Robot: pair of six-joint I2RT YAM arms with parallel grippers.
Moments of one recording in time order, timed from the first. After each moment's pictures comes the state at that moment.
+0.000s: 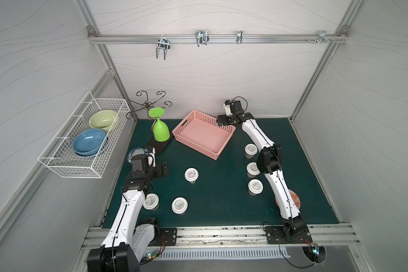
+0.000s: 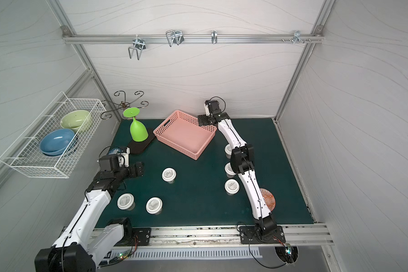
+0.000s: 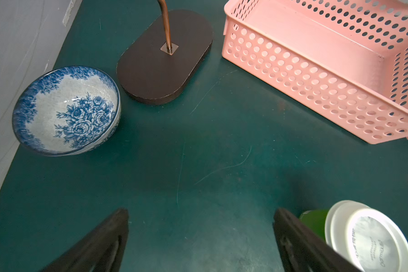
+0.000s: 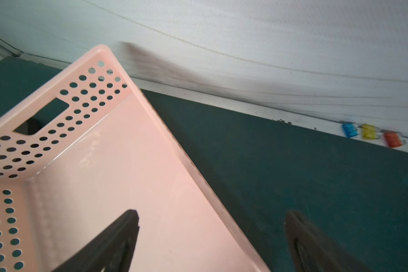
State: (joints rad) left arm 0.14 0.92 0.58 -0.38 0.13 -0.01; right arm 0.44 2.68 2.68 -0.71 -0.12 0.12
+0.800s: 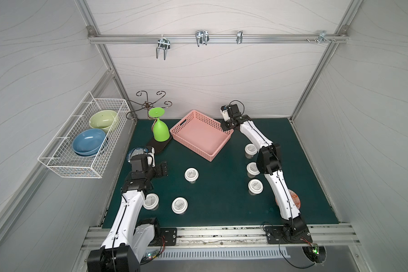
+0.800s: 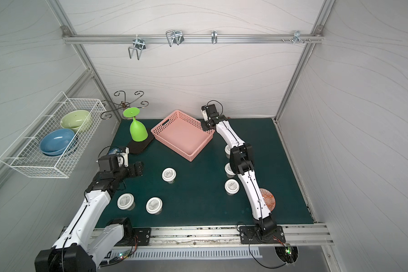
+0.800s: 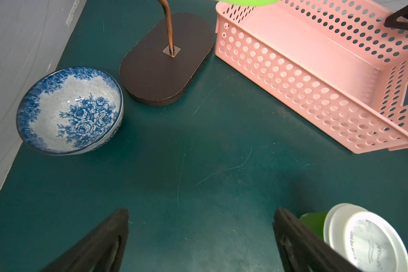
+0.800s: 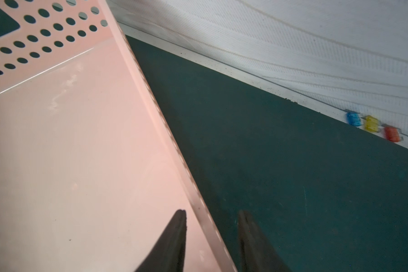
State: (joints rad) left arm 0.14 0.91 0.58 -0.38 0.14 -0.02; right arm 0.45 2.64 2.55 -0.72 -0.07 -0.03
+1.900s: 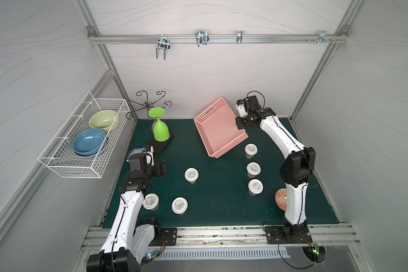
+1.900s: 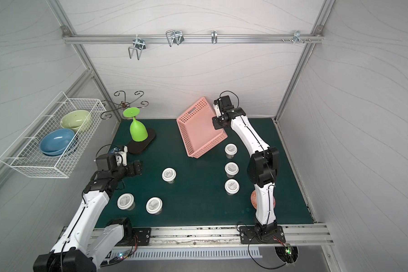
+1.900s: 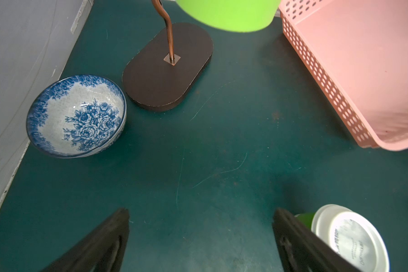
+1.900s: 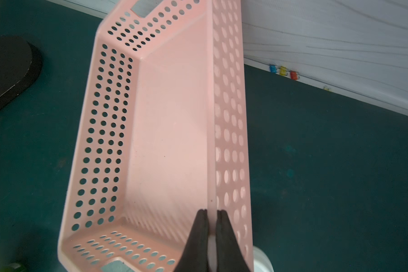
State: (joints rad) left arm 0.14 0.89 0.63 -0.43 0.15 -0.03; right arm 0.44 2.02 2.04 -0.89 0.02 0.01
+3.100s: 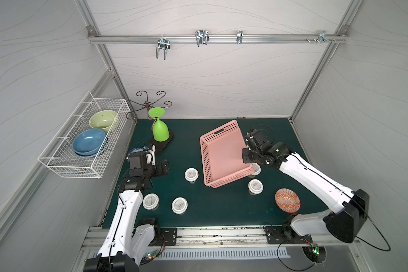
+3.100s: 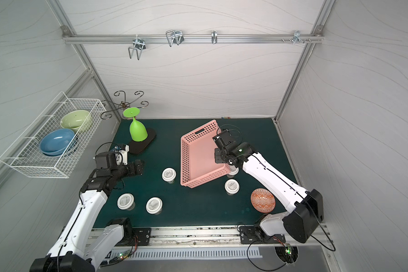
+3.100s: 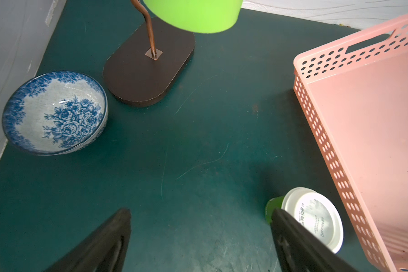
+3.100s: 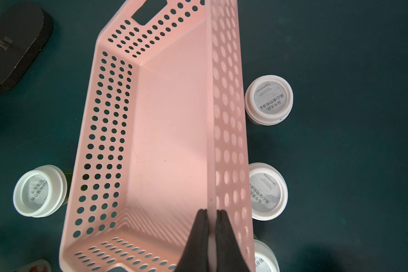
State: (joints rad) left arm 0.11 0.88 0.69 -0.54 0.20 -0.04; right arm 0.73 1.34 1.27 -0.88 0.26 0.52
